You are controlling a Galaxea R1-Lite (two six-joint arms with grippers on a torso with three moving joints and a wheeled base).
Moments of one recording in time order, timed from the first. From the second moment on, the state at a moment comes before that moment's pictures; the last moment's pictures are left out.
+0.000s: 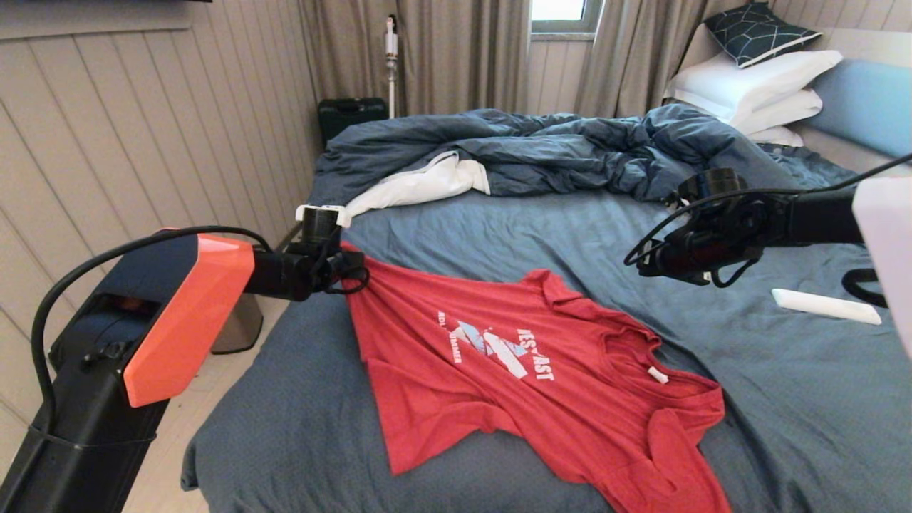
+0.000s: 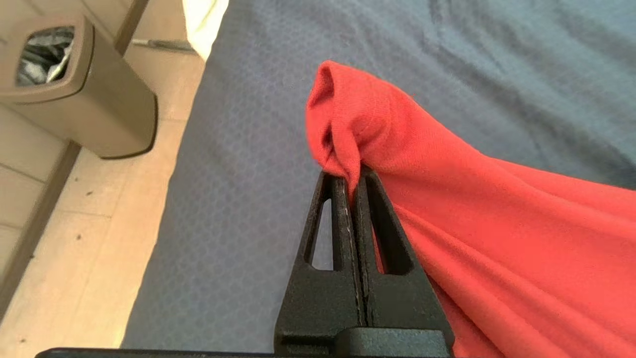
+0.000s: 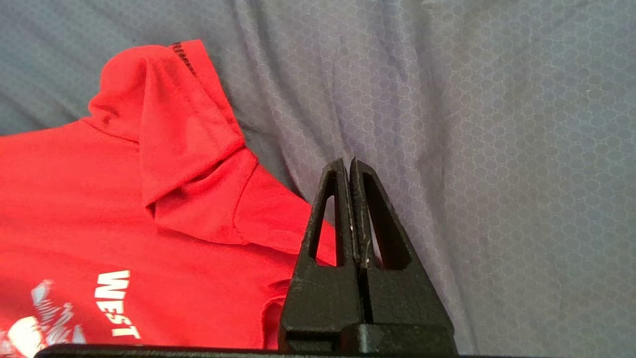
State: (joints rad) left arm -0.28 2.52 -1.90 -0.21 0.28 -0.06; right arm -0.06 2.24 -1.86 0.32 0.07 0.26
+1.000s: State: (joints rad) left arm -0.35 2.26 -1.88 0.46 0.14 -0.55; right arm -0.06 2.23 -1.87 0.32 0.06 0.26
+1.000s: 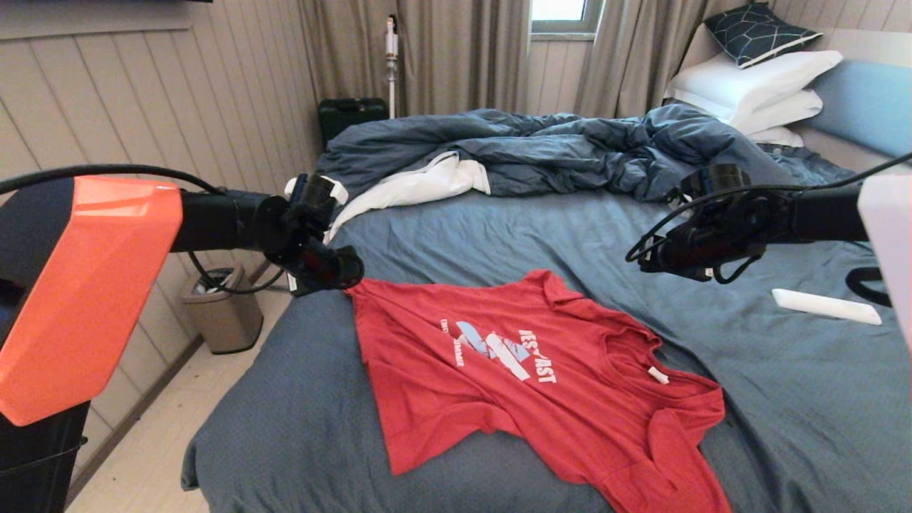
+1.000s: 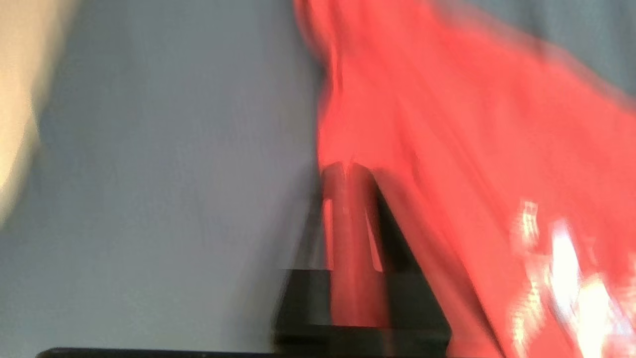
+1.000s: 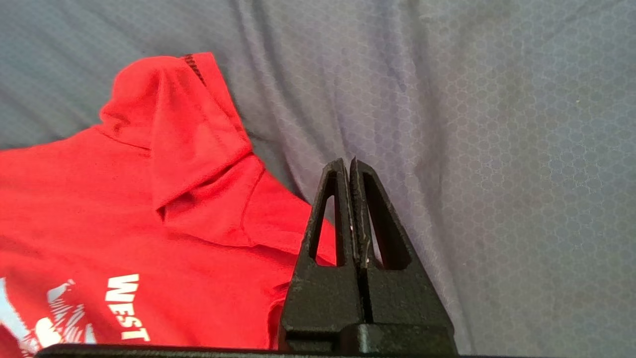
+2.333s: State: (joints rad) left arm -0.73 1.94 -1.10 0.25 0.05 -0.77; right arm -0.05 2.18 -1.84 0.30 0.07 0.26
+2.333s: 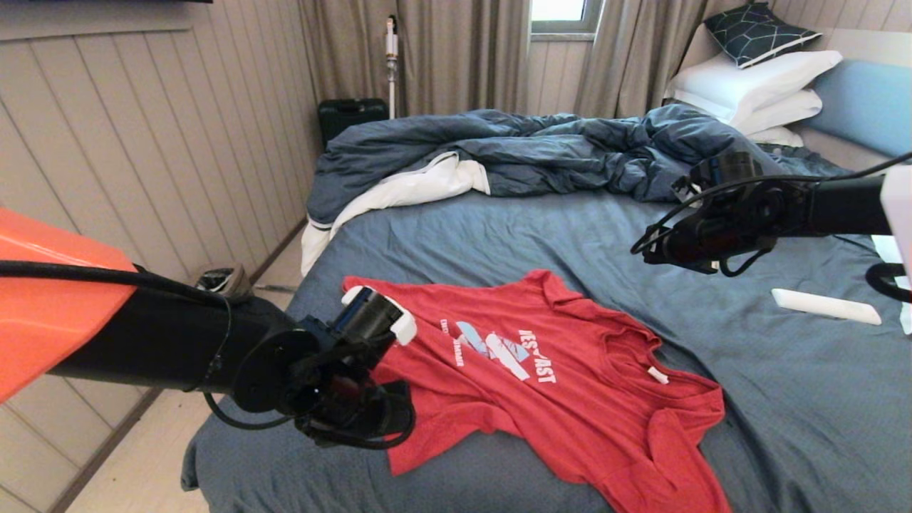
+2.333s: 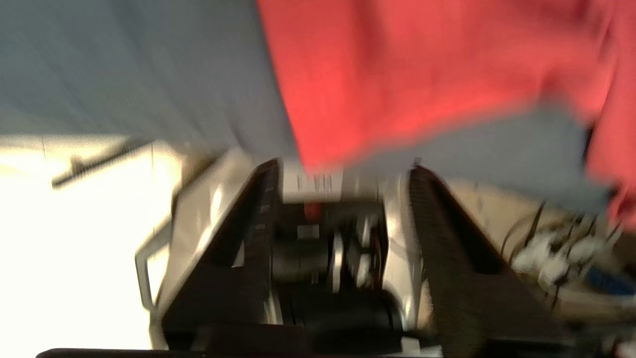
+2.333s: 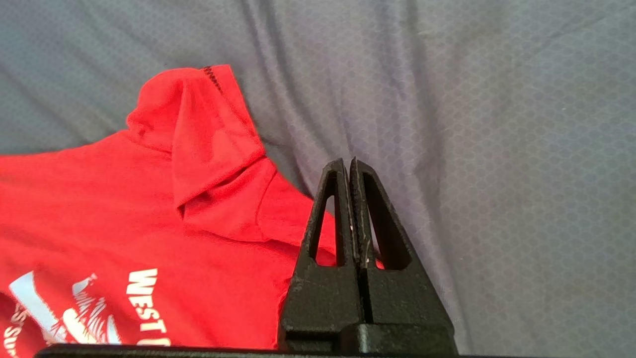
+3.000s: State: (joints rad) left arm -0.77 2.07 -1.17 0.28 0.13 -0.86; right arm -0.06 2.18 -1.84 0.28 0.07 0.27
